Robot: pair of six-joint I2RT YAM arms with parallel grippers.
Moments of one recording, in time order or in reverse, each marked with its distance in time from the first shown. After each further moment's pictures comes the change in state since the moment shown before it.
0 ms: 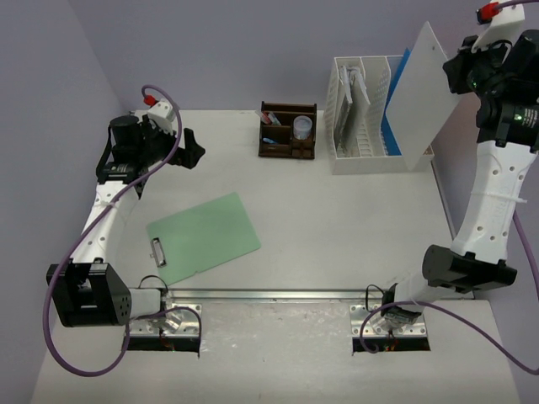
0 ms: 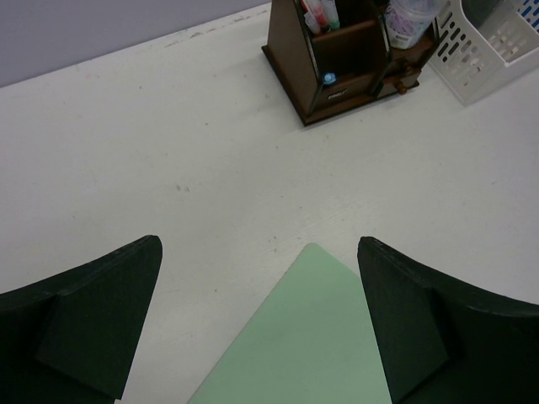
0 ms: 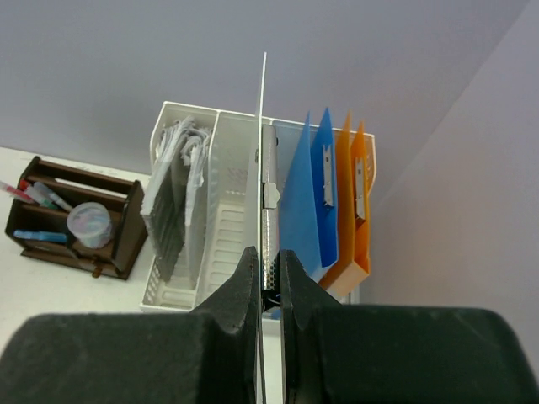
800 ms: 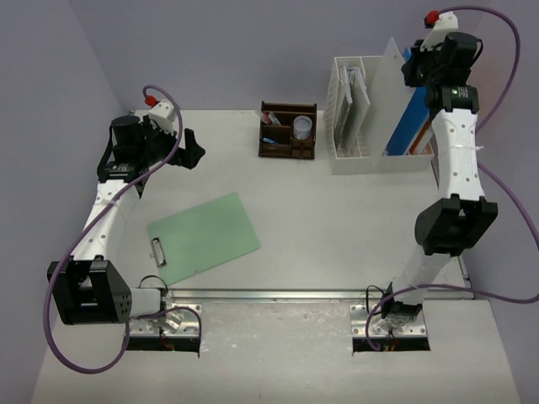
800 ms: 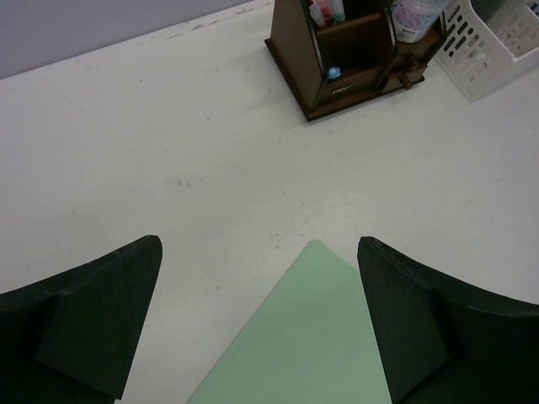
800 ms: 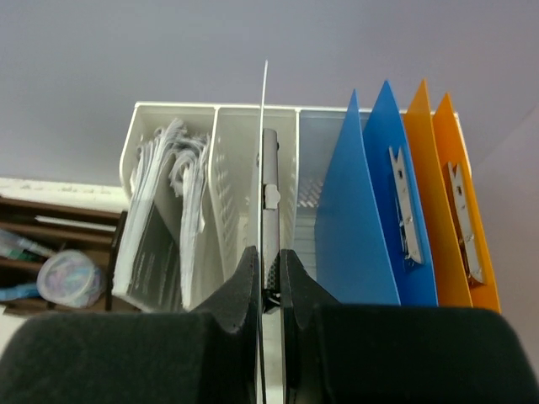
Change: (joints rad) left arm 0.000 0.014 0.000 -0.003 -0.007 0.003; right arm 0.152 0.282 -0.089 0.280 0.178 0.146
